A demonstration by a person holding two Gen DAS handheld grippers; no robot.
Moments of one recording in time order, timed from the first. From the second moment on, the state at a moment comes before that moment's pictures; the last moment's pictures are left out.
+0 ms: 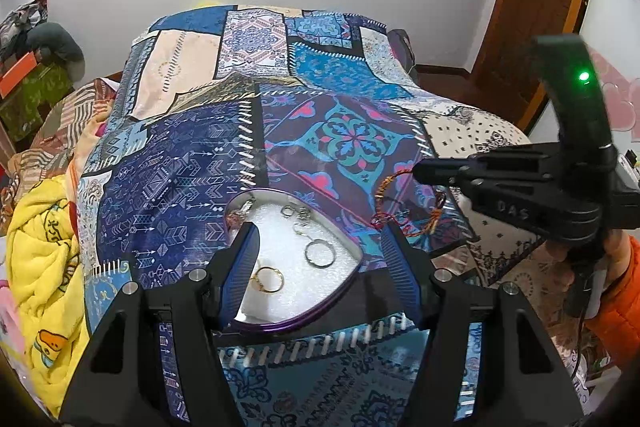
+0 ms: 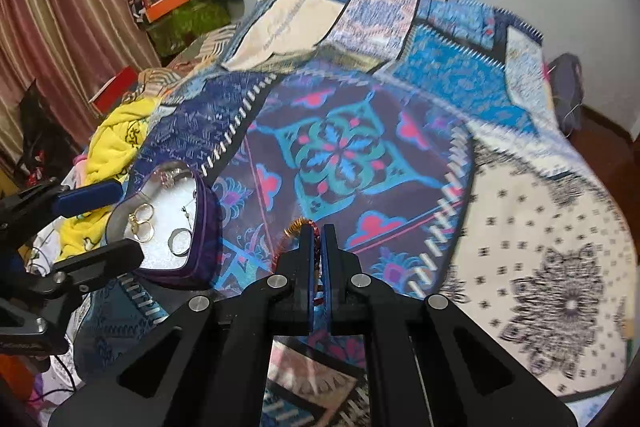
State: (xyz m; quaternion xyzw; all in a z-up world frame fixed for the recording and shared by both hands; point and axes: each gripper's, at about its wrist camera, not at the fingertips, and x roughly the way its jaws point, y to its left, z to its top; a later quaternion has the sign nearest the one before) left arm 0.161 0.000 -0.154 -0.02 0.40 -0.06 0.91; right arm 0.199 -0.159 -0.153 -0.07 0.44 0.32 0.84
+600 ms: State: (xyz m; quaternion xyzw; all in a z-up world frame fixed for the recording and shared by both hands) left arm 0.192 -0.068 -0.174 0.02 0.44 -0.14 0.89; right arm 0.186 -0.237 -0.142 -0.03 0.43 0.26 0.86
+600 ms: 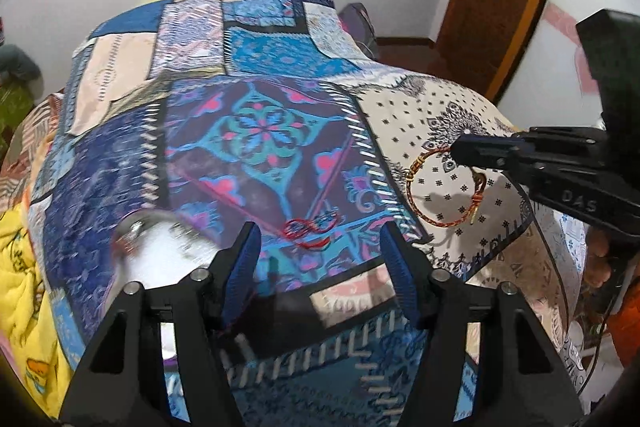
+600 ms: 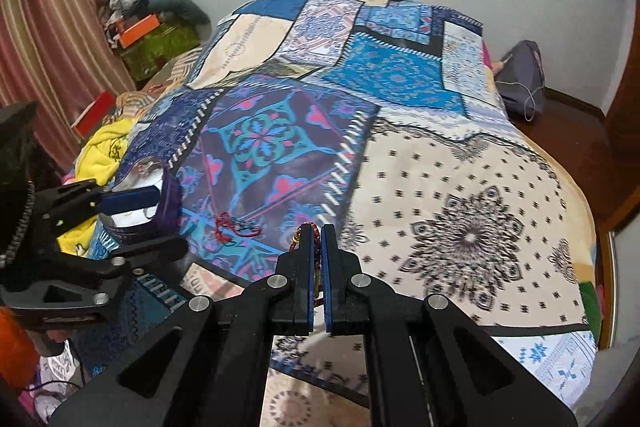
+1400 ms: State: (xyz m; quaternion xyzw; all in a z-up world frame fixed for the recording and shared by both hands) left arm 0.243 -0.106 -0.213 0.05 0.50 -0.16 0.85; right arm 0.194 -0.256 -0.147 0.01 0.42 0.27 0.87
